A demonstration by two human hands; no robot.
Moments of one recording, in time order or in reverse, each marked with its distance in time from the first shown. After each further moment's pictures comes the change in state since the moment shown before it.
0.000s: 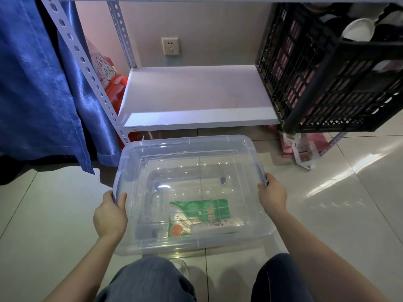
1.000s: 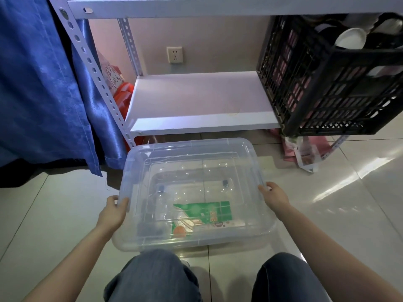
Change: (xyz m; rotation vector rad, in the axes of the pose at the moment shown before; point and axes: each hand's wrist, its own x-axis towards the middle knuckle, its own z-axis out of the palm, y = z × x) left_hand 0.013 -0.001 -0.031 -0.179 -0.441 -0.186; right_hand 0.001 0.008 -0.011 0.180 -0.221 0.130
